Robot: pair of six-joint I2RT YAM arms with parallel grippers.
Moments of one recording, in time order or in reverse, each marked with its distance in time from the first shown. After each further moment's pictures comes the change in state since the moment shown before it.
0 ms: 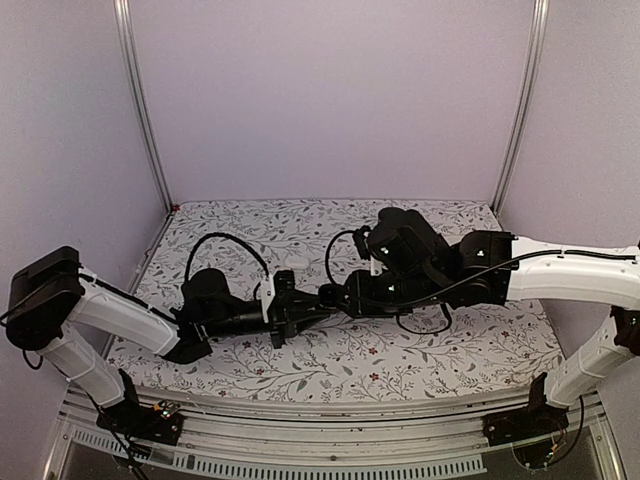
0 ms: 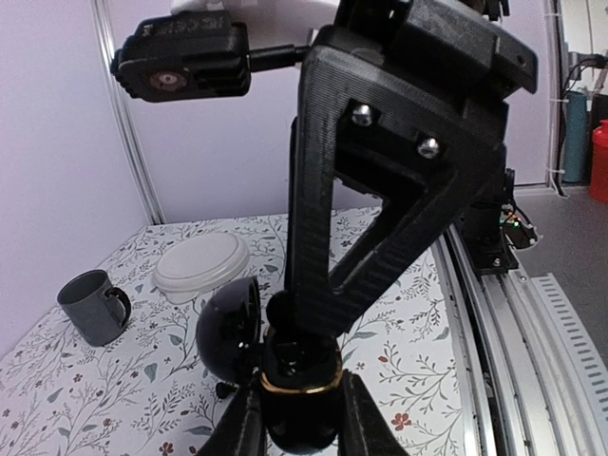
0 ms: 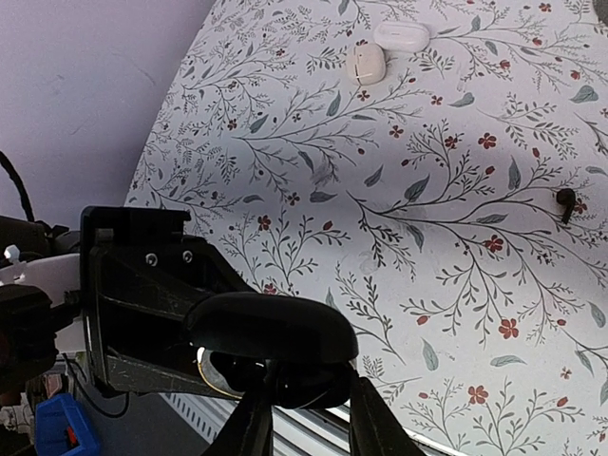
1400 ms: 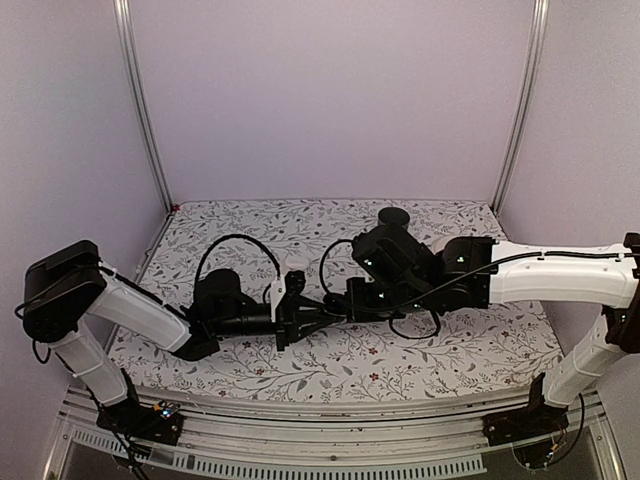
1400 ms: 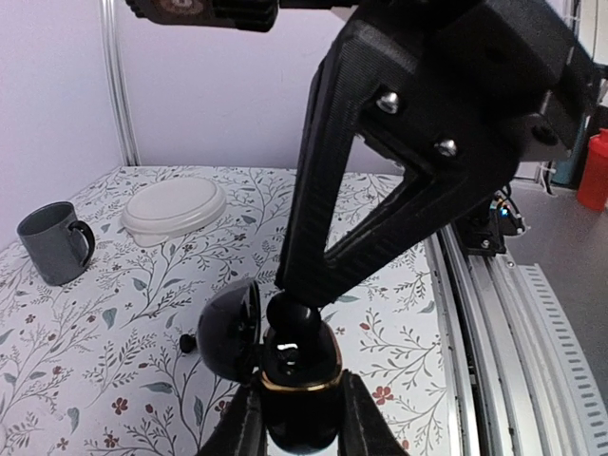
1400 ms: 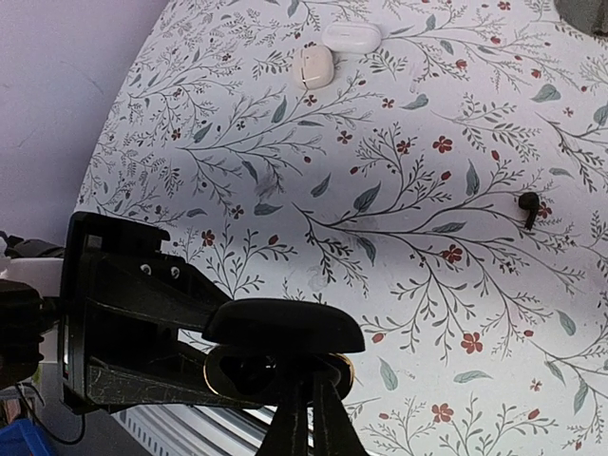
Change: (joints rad) left arm 0.033 0.104 0.031 -0.034 0.060 -0.100; right arm 0.000 0.072 0.003 -0.030 0.101 -0.005
